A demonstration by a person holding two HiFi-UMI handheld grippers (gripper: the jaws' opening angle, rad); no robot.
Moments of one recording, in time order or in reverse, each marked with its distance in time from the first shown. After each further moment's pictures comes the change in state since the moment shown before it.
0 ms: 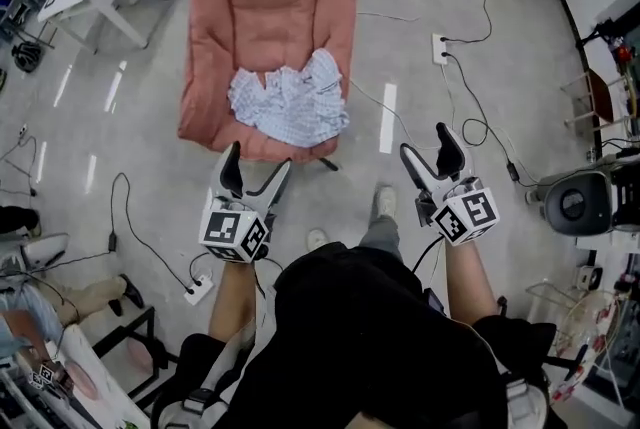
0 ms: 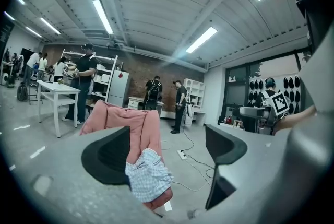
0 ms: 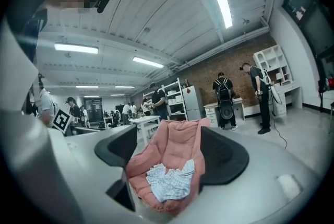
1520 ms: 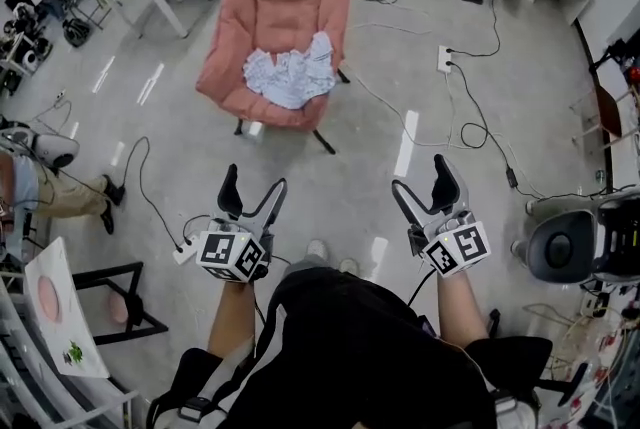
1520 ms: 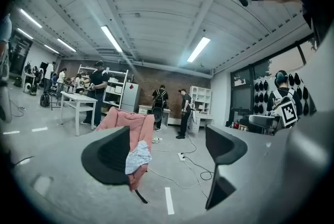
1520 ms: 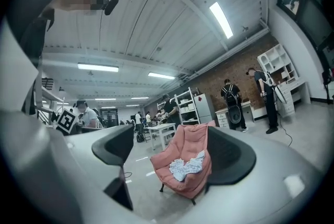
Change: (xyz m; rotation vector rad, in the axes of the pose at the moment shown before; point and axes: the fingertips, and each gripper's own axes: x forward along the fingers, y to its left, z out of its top) left arm -0.214 -0.247 -0.034 0.013 -0.100 0.172; right arm -0.307 0.045 0.002 0.036 -0.107 0.154
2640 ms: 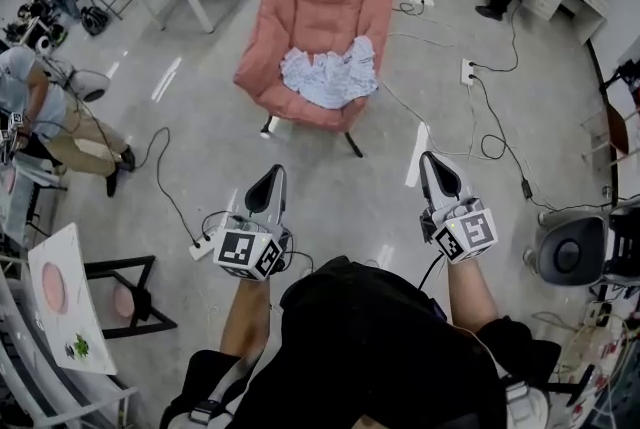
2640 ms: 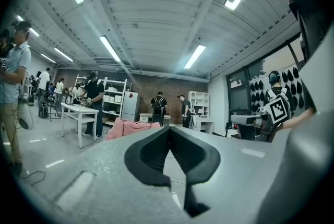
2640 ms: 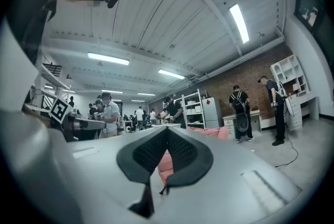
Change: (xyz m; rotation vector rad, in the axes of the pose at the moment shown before) left arm -0.071 0.077 0.031 0.063 -0.076 -0.026; right arm 0.070 0.103 -0.010 -0.120 0.002 0.051
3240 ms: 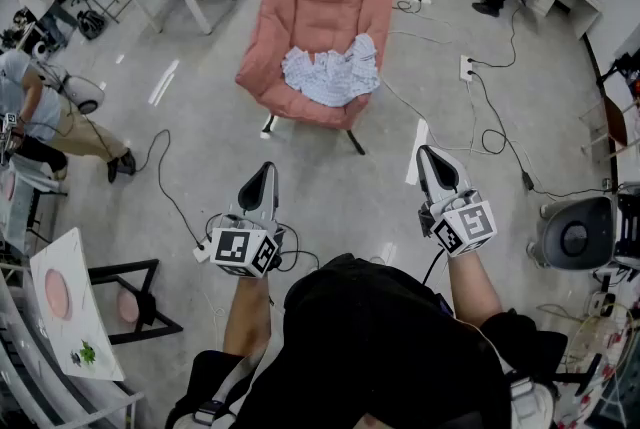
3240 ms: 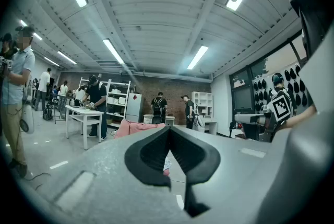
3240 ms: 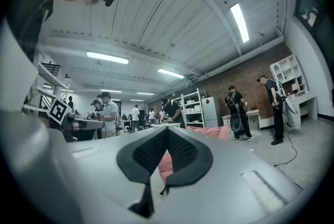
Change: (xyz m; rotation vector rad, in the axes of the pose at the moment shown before) left arm -0.025 0.035 0.005 0.011 -0.009 0.038; right arm 0.012 0.030 0.000 -0.004 0.008 -0.010
